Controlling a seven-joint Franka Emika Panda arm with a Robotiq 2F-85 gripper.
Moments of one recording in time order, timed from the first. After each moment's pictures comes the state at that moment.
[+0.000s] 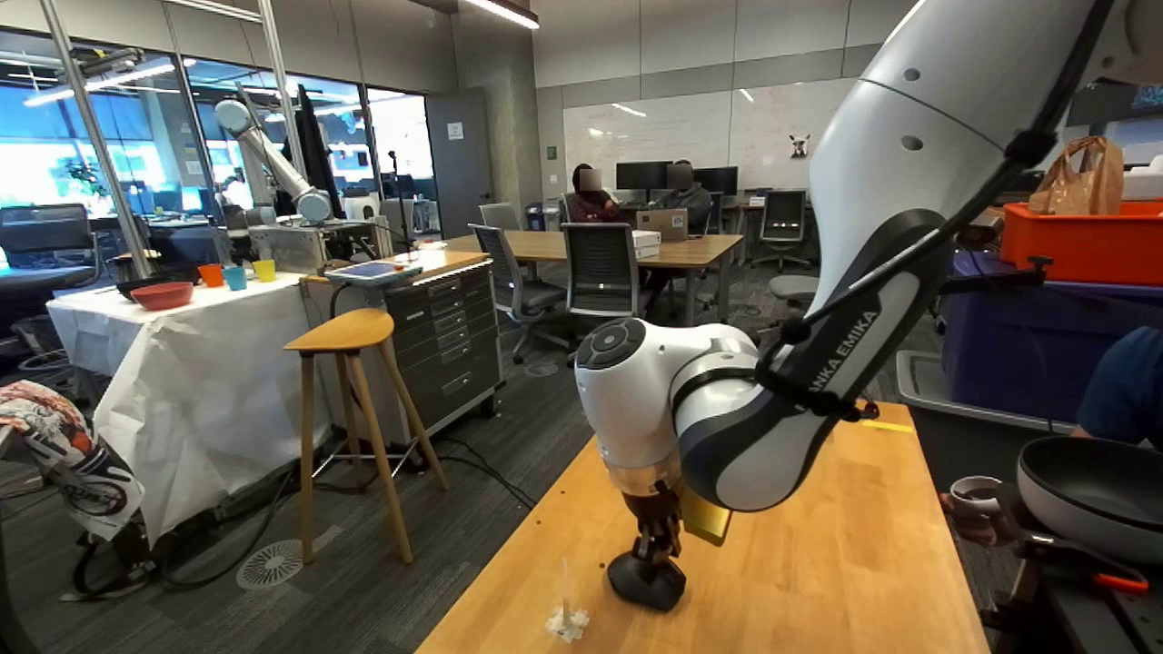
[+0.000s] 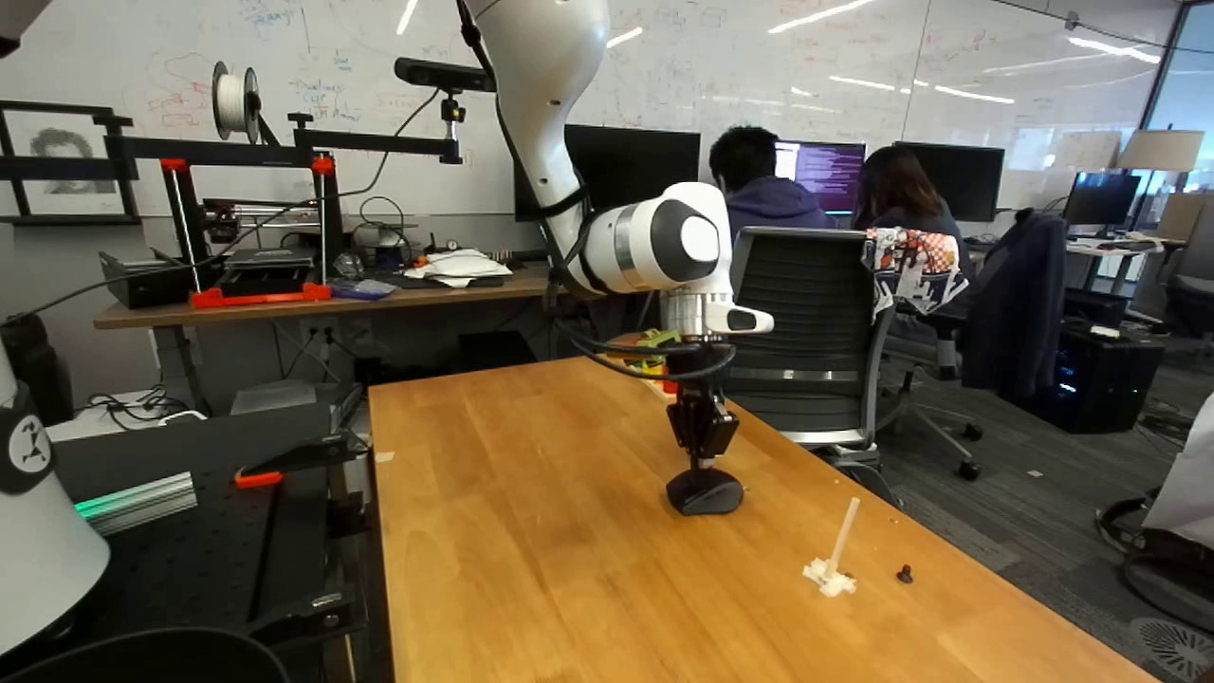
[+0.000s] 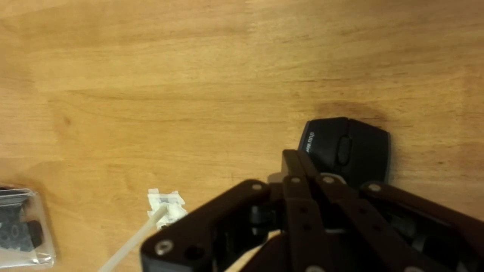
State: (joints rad) arm 0.27 0.80 -0.15 -1.80 -0.37 2.43 0.51
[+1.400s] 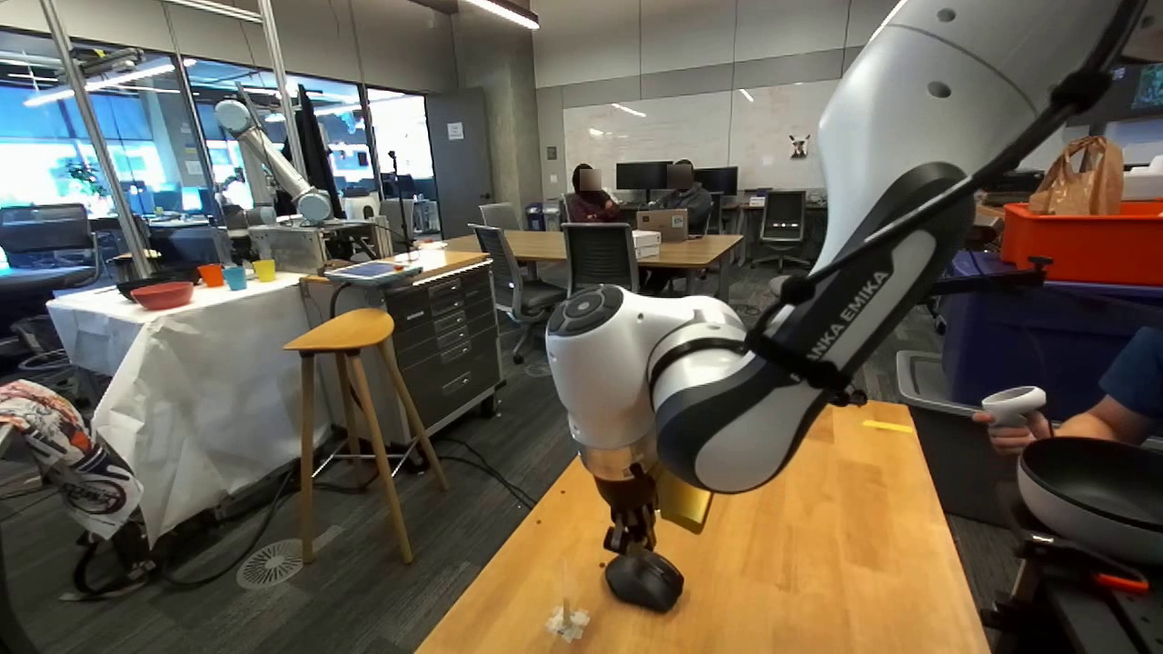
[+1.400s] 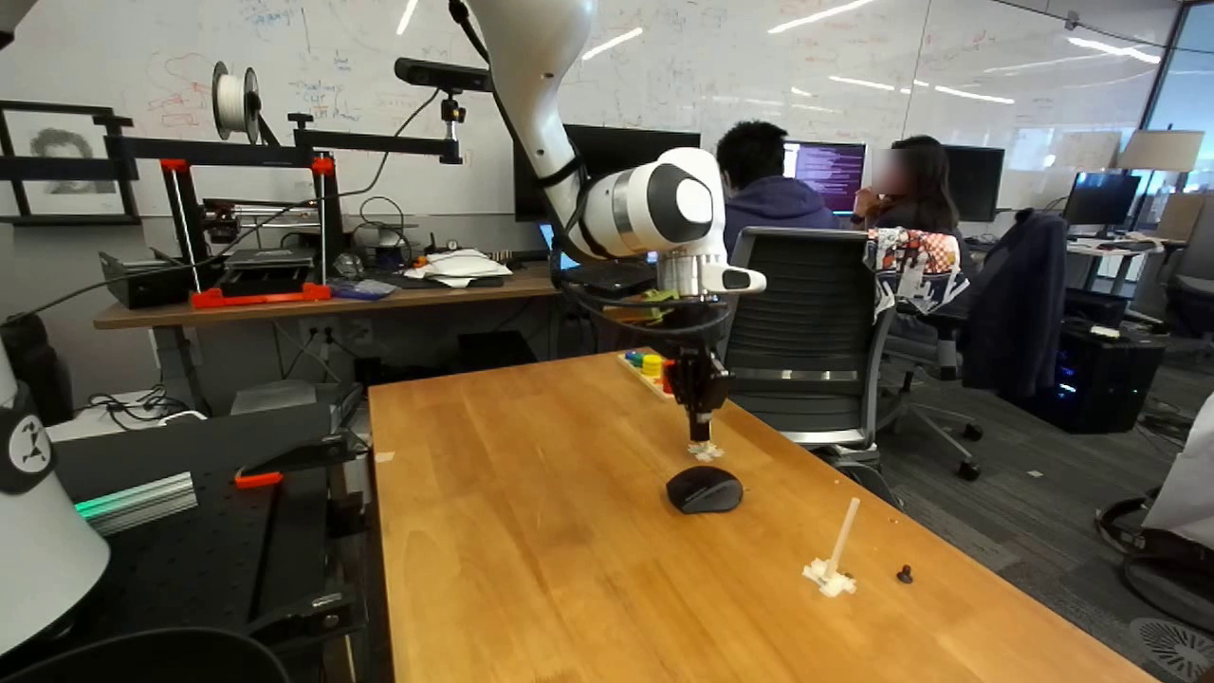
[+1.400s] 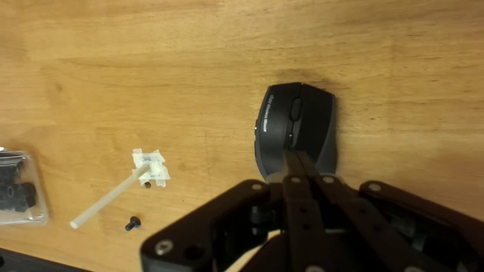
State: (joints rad) arm 0.30 0.75 -0.13 -1.77 -0.35 2.38 0.49
